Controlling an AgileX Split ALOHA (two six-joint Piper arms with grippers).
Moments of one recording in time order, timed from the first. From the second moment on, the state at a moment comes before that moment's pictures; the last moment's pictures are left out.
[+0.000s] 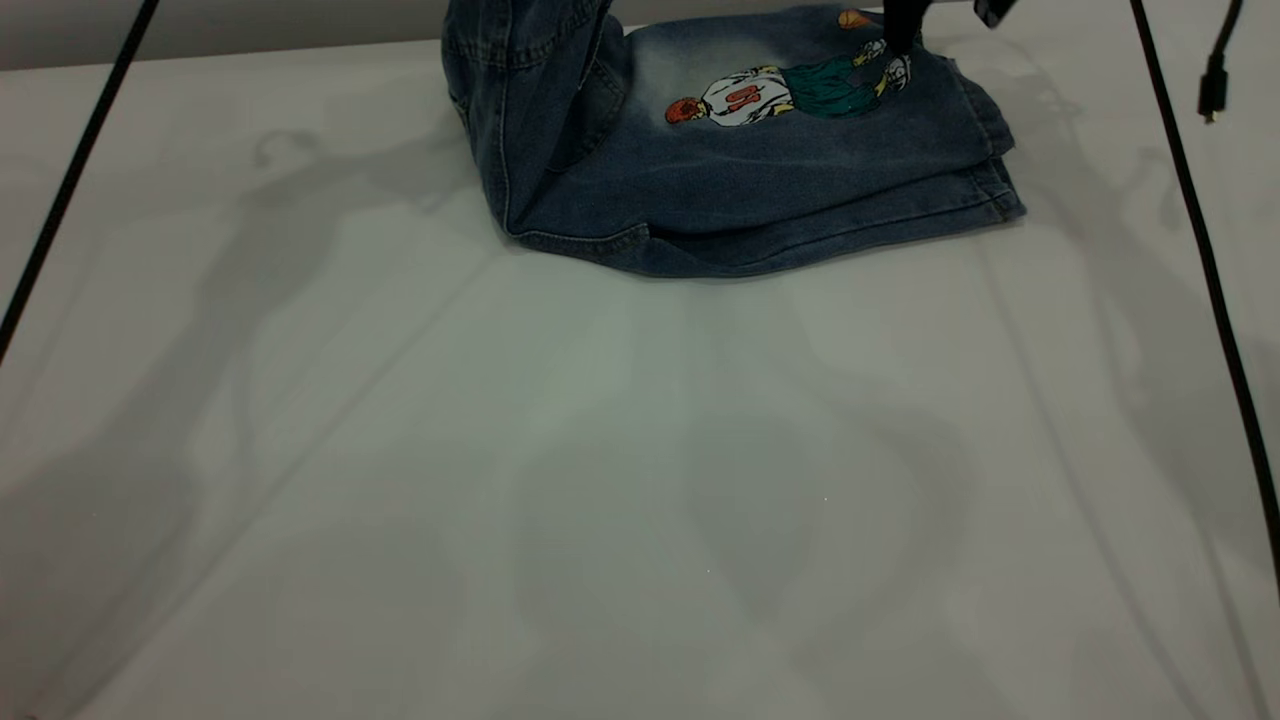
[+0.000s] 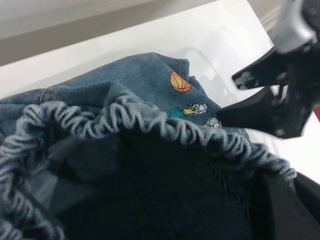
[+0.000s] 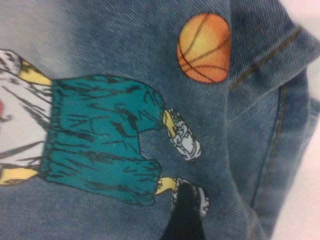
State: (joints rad) left arm -0.17 2.36 -1.98 -1.10 0.92 0.80; right arm 0.20 2.74 -2.56 0.03 1.20 -0.18
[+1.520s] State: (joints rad) left arm -0.40 2.37 -2.12 -1.10 0.84 0.81; right arm 0.01 2.68 -2.61 0.05 1.22 -0.20
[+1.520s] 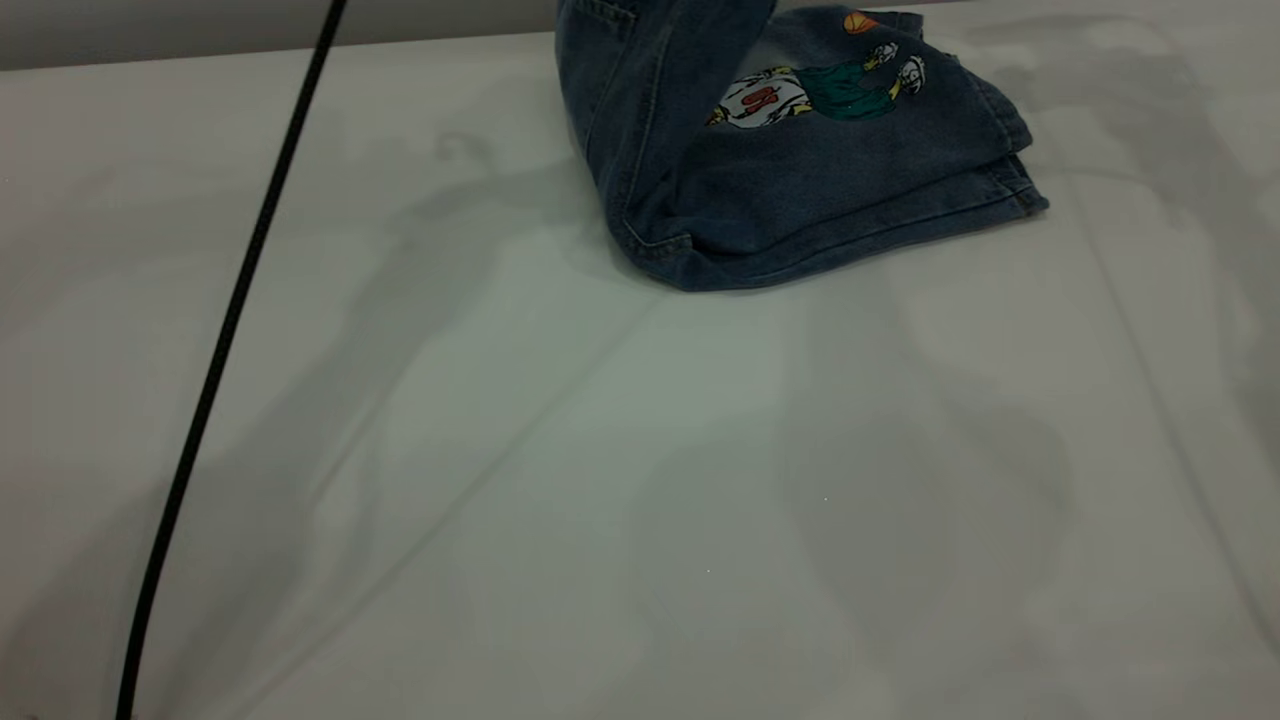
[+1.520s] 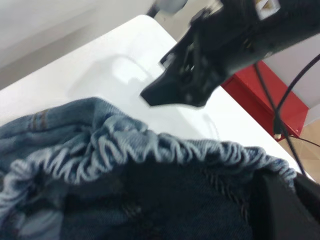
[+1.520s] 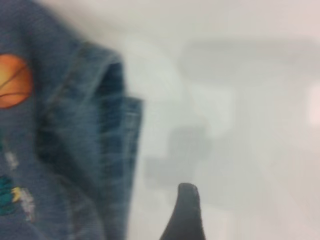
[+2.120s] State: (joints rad) left arm -0.57 2.52 -2.12 -1.11 0.56 1.02; right arm -0.04 2.67 -2.61 0.05 1.22 -0.19
